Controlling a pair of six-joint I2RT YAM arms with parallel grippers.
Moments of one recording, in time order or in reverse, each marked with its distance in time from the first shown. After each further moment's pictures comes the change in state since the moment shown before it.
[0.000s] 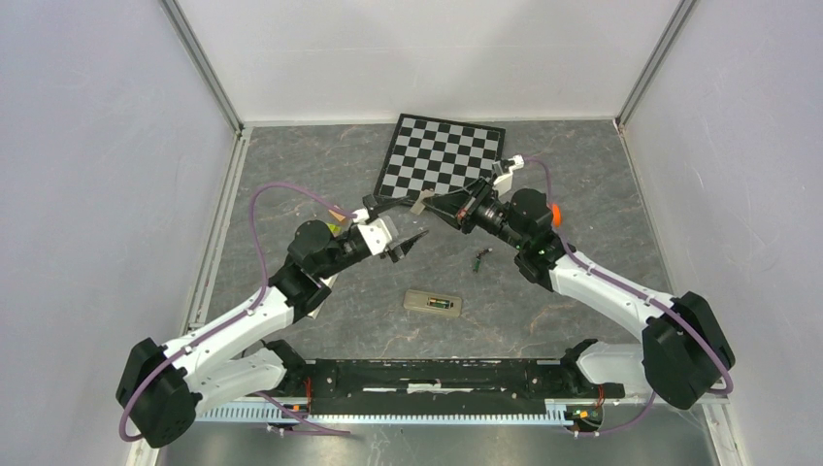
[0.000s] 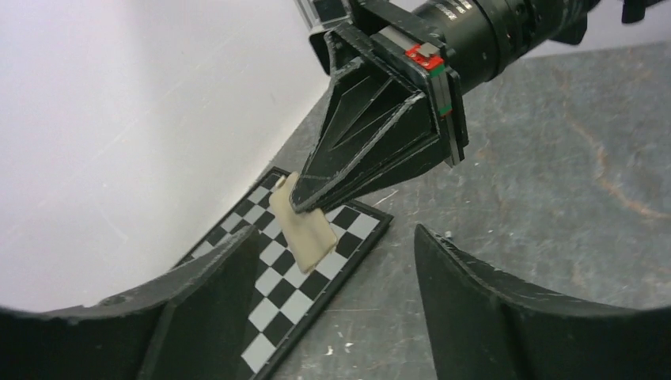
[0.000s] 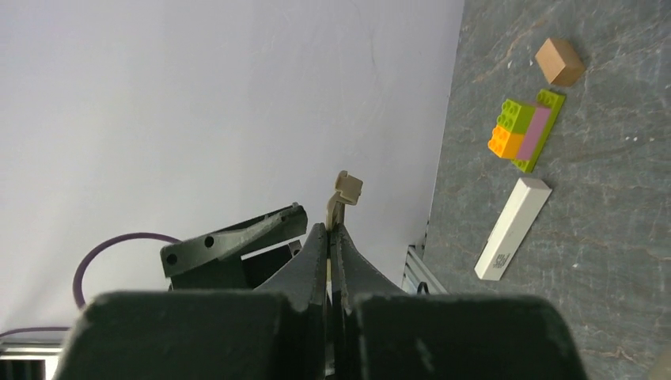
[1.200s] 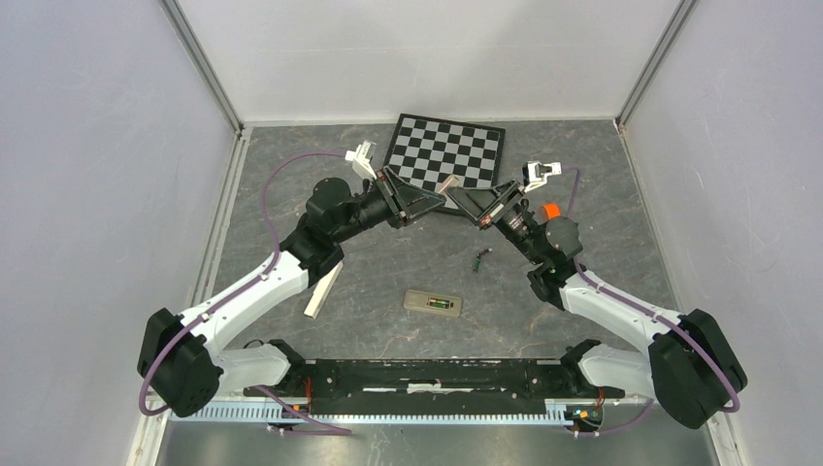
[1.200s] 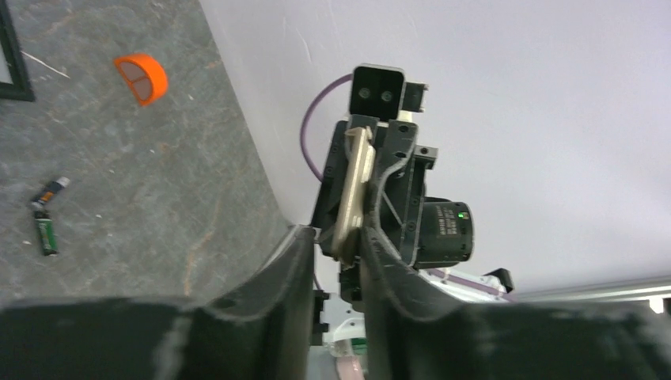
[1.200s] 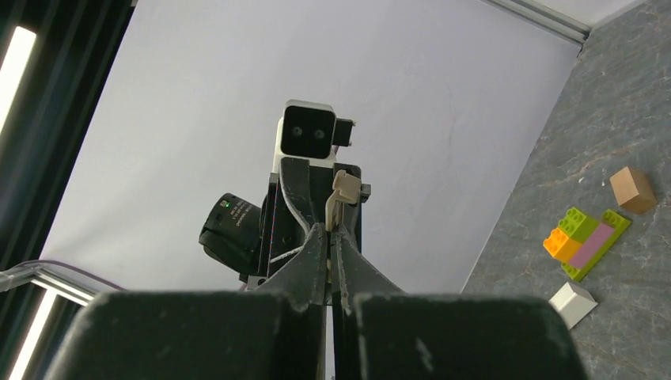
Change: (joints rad) left arm 0.058 0.209 0.282 -0.189 0.007 -1.602; right arm -0.039 -0.109 -0.201 0.468 0.079 -0.059
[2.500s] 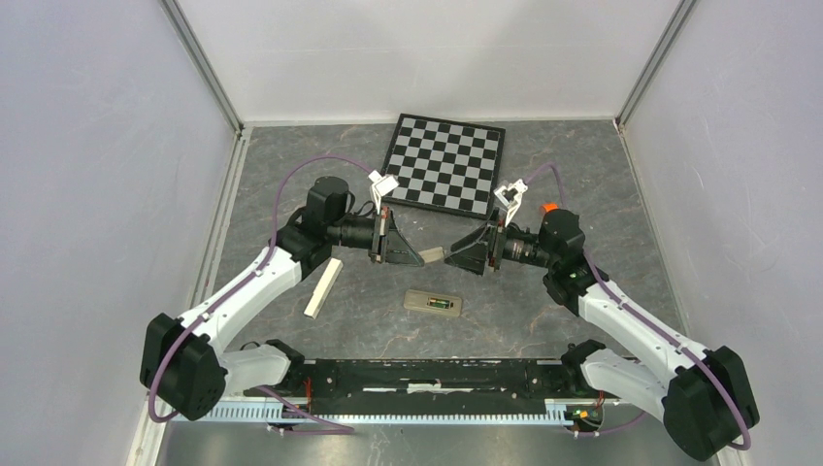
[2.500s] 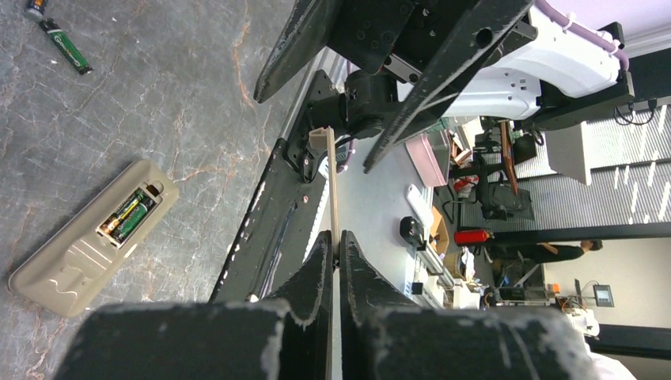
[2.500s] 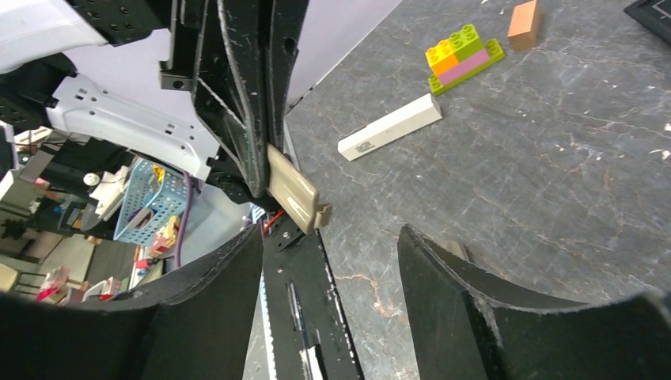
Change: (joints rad) left arm 0.137 -0.003 -0.013 -0.449 0.630 0.556; right arm -0.084 -0.162 0.006 -0.610 -0.568 -0.737
